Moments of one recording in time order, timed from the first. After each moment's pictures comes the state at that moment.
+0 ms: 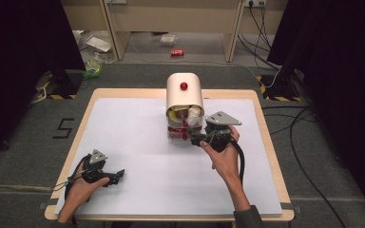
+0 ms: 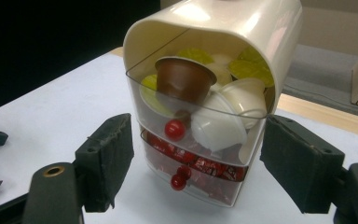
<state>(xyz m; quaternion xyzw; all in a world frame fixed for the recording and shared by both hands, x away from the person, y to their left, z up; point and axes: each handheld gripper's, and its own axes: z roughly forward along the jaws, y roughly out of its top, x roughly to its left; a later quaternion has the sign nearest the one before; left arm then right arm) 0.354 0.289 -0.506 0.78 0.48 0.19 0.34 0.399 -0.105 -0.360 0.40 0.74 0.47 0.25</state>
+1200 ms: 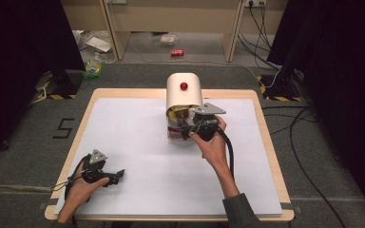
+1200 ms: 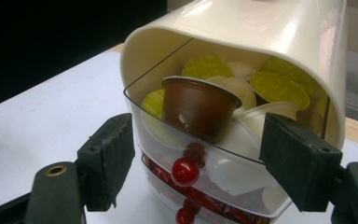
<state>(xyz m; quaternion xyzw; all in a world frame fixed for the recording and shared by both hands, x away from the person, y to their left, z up) 0.354 0.290 -0.506 0.78 0.48 0.19 0.34 0.433 -0.077 -0.367 0.39 0.76 0.47 0.24</state>
